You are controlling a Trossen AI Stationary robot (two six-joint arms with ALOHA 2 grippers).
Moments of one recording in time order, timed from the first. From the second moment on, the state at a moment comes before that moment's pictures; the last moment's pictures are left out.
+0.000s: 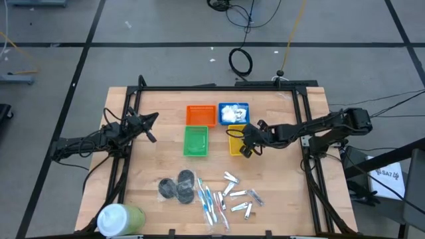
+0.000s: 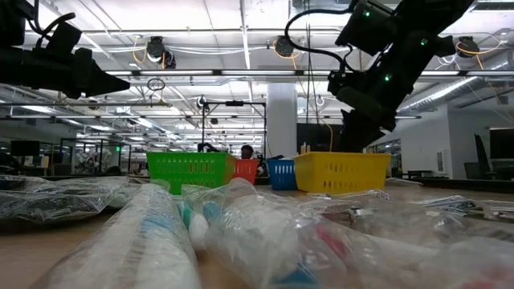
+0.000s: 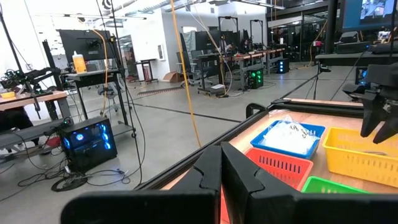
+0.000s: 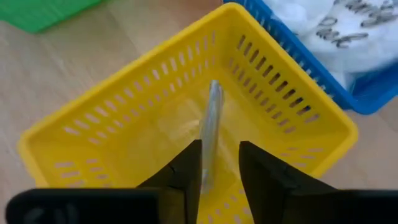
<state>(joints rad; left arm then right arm) 0.10 0.01 0.02 0.07 -0.56 0.15 0.00 1.44 0.72 -0.28 0.34 0.51</state>
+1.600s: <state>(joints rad) 0.10 0.01 0.02 0.08 -0.56 0.15 0.78 1.60 0.68 -0.05 0.23 1.04</state>
